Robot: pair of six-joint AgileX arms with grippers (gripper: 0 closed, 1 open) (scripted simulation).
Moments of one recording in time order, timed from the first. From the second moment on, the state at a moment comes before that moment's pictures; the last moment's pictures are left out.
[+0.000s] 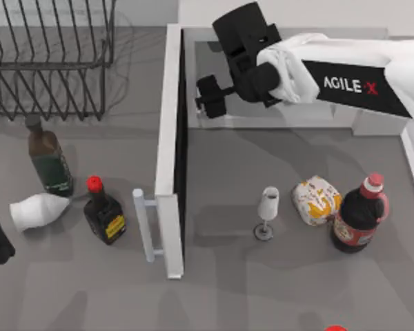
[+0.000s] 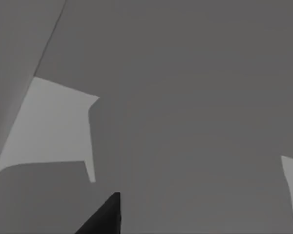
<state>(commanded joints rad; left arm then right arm) 0.00 0.00 0.00 0.00 0.00 0.00 0.55 2.39 1.82 -0.32 0.35 0.12</state>
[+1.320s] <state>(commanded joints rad) 0.00 0.00 0.00 0.00 0.00 0.00 0.12 0.41 0.33 -0.12 0.07 0.01</state>
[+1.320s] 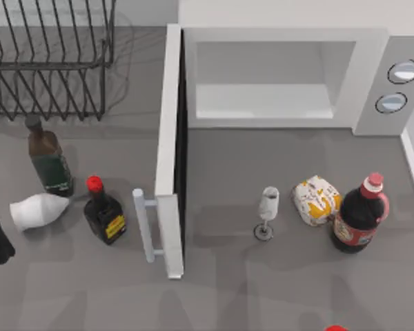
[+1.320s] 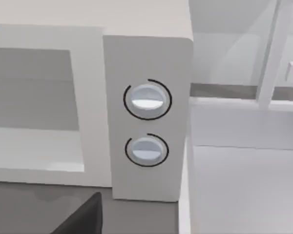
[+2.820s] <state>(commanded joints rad) 0.00 0.00 0.00 0.00 0.00 0.00 0.00 0.00 0.00 0.00 0.00 0.00</state>
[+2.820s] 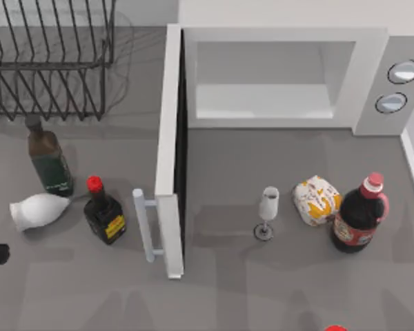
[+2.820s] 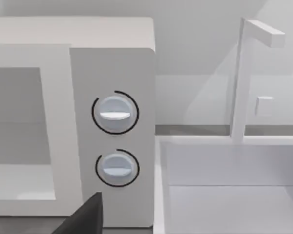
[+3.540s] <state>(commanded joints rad) -0.01 0.02 0.00 0.02 -0.01 0.00 0.00 0.00 0.00 0.00 0.00 0.00</state>
